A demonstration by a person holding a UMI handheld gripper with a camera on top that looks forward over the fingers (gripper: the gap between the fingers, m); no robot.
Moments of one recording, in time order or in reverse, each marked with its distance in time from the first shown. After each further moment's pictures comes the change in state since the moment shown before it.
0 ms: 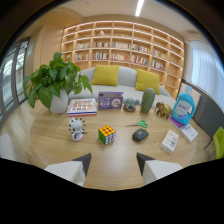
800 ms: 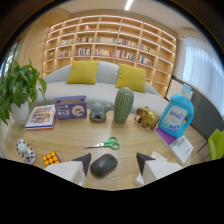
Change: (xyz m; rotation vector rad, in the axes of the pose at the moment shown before) arm 0.162 -0.061 0.155 -0.041 0.133 0.024
